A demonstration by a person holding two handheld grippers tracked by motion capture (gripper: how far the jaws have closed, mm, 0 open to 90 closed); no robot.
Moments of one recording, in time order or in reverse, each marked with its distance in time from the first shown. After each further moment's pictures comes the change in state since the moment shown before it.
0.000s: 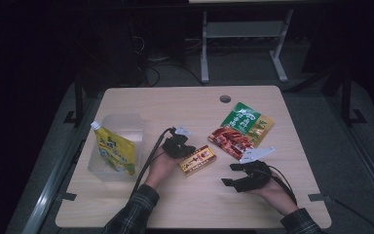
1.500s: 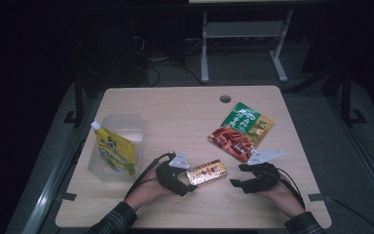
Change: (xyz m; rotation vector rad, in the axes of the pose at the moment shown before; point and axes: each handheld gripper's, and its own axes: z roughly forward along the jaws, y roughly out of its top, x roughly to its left) left arm -0.051 -0.048 -0.041 0.081 -0.138 0.289; right arm -0.008 -0.016 -0.013 0.010 -0.062 0.028
